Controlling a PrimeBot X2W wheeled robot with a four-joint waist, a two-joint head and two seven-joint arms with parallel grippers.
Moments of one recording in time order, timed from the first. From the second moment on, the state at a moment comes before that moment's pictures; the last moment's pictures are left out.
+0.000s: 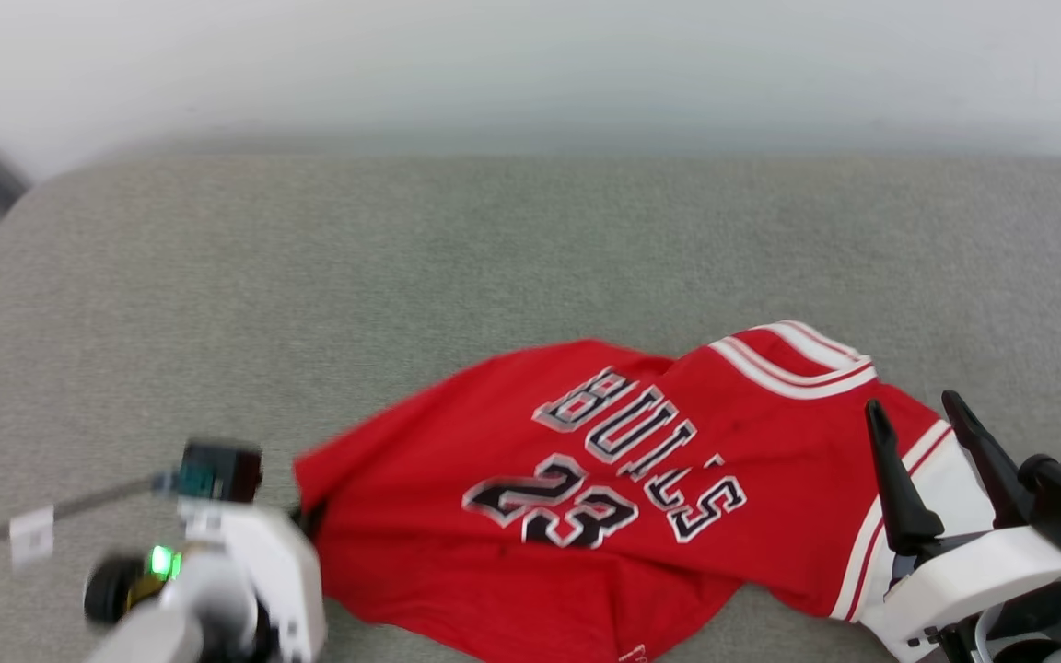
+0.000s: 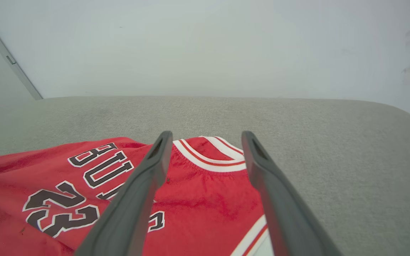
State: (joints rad) left arm -0.27 0.55 -0.55 0.20 -0.77 0.13 0.27; right arm 0.03 -0.05 -0.04 -0.18 0.14 0.13 0.11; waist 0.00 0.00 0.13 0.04
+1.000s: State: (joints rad) left arm -0.41 0.55 -0.63 0.06 -0.69 0.07 0.34; right arm 0.08 -0.05 -0.03 -0.22 0.17 0.13 0.15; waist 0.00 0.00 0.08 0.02
